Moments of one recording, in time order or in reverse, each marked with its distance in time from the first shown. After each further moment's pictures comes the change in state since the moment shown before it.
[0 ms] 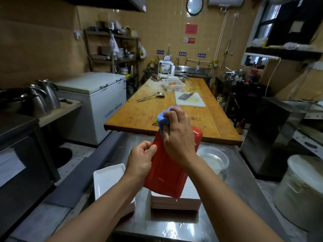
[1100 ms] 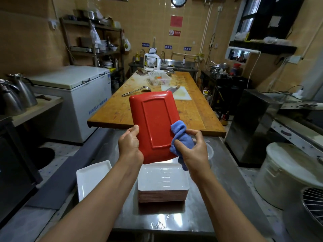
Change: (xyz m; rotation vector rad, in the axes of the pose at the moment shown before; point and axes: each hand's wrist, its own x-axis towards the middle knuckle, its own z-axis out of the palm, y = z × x) left_hand 0.035 0.010 0.038 -0.650 0.195 -0.298; right_hand -0.064 0.048 -0.039 0.861 0.016 0.724
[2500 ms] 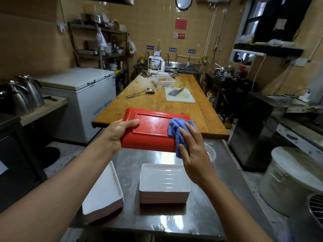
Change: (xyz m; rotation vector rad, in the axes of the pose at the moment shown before) left_hand 0.013 0.062 -0.019 0.388 -0.307 -0.094; right_hand 0.004 0.007 -0.017 -0.723 -0.150 -0.540
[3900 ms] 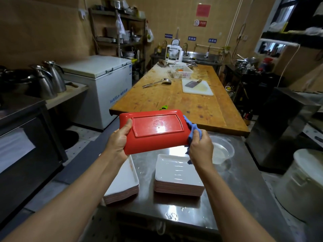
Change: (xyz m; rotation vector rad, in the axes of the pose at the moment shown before) left_hand -0.022 -0.043 -0.043 -0.337 0.198 0.065; right_hand 0.021 -0.011 0.060 0.276 0.159 0.579
